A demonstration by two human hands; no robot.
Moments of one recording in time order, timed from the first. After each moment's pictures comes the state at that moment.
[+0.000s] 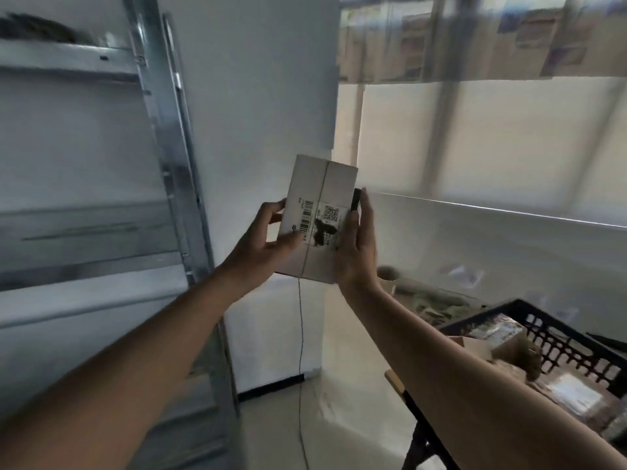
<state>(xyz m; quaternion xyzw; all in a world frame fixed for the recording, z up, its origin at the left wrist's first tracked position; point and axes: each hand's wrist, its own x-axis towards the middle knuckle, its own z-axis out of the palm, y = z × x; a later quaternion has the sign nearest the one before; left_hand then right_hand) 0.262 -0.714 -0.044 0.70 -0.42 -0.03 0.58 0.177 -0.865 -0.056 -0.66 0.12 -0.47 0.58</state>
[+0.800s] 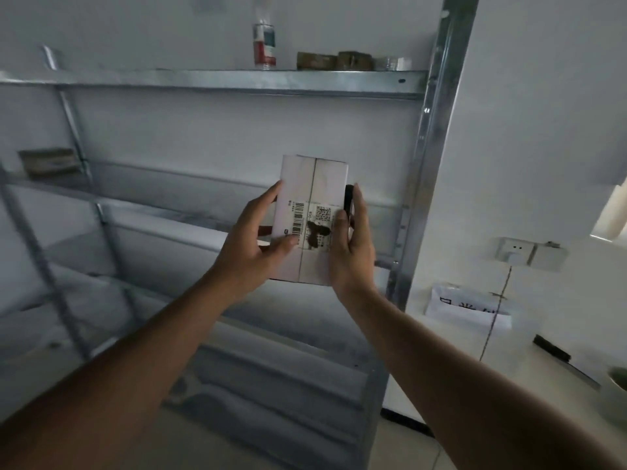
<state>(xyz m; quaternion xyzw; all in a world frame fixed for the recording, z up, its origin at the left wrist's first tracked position) 0.259 -0.400 -0.034 0.80 -0.18 0.30 0.48 0.297 -0.574 -0.046 -0.67 -0.19 -0.27 0.66</state>
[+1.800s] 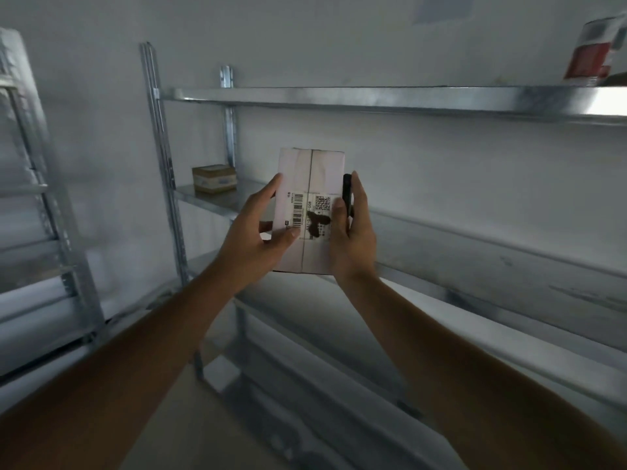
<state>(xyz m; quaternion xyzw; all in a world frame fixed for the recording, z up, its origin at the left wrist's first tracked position) 0.359 0.193 -0.017 0.80 -0.07 0.36 0.48 0.438 0.037 -0.017 -0.66 -0.30 -0.20 0.66</state>
